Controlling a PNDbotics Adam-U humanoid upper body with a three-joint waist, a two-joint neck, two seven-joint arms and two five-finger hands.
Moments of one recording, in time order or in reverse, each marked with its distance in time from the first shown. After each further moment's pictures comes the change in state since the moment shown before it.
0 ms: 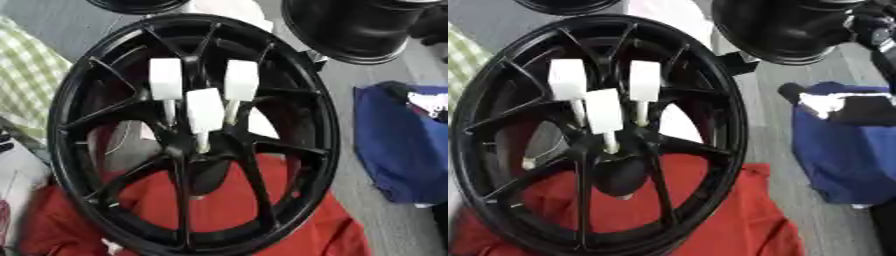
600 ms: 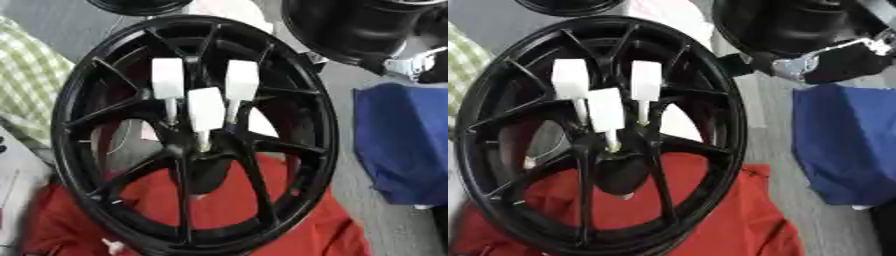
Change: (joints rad) left arm 0.002 -0.001 -0.013 0.001 -0.017 0.004 -0.019; right arm -0.272 0.000 0.159 0.025 0.026 0.087 0.168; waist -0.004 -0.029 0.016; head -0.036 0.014
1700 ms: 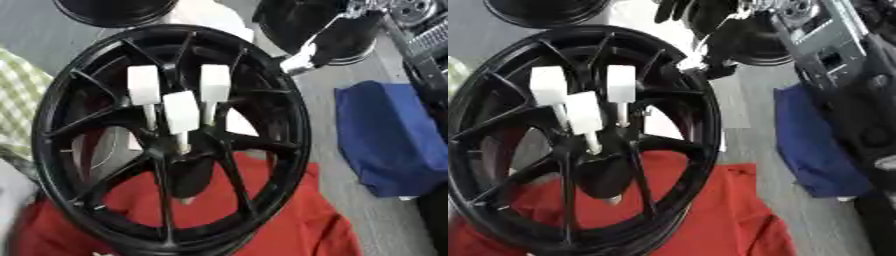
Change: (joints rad) left arm 0.016 -0.010 0.007 0.031 0.002 0.000 0.003; right arm -0.345 0.388 0.030 0.303 0.252 -0.014 0.649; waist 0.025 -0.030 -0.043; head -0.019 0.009
